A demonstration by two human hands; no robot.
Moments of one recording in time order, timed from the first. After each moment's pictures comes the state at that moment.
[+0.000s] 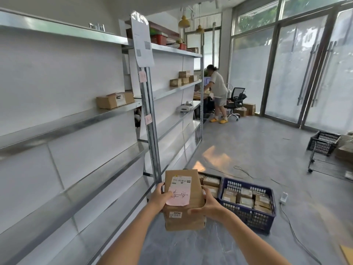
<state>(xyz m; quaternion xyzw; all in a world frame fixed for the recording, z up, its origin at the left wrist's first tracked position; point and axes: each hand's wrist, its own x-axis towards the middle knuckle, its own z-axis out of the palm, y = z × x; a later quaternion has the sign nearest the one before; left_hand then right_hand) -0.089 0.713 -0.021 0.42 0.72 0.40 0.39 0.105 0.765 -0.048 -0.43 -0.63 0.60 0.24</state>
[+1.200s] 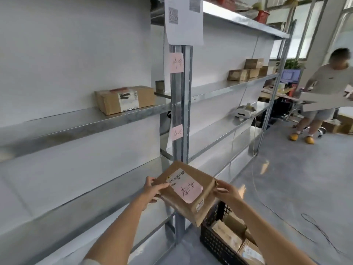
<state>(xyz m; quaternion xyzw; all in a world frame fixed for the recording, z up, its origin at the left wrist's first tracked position) -0.328 1.109 -0.049 0.19 0.75 0.51 0.37 -0.099 1.275 -0.058 -0.37 -0.69 0.59 0.20</state>
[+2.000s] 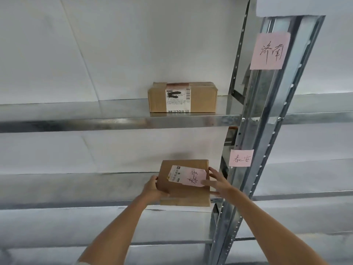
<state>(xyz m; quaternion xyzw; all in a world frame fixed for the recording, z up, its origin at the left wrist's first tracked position) -0.415 1.133 -0.060 -0.03 0.86 0.49 0.16 -0.379 1.381 -0.039 -0.15 -0.73 0.66 -0.13</state>
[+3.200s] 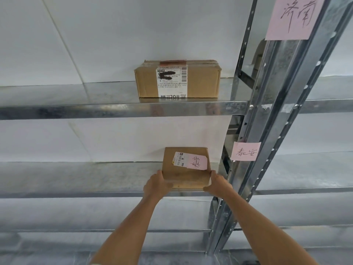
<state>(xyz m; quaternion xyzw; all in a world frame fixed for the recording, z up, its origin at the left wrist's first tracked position) -0.436 1.181 -0.097 -0.06 0.96 0.25 0.09 -0.413 1.393 -0.096 -0.13 -0.95 0.24 -0.15</state>
